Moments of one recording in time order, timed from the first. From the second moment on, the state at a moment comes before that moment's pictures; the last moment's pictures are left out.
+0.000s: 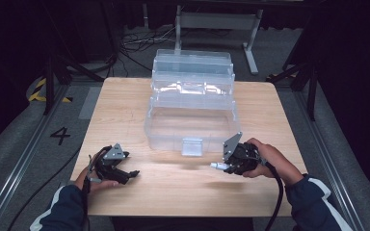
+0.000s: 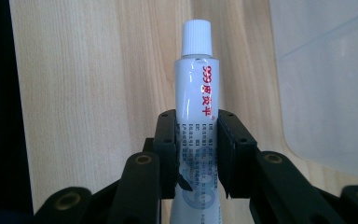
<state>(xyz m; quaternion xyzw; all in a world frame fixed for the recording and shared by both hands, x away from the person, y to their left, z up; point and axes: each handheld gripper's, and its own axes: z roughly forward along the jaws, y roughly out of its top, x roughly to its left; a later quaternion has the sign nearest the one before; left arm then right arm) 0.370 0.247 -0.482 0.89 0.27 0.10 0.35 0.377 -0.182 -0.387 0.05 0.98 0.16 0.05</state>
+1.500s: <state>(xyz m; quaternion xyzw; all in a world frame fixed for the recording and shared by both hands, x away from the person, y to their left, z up) 0.369 0.247 -0.483 0.89 0.27 0.10 0.36 0.398 -0.178 -0.314 0.03 0.99 0.15 0.08</state>
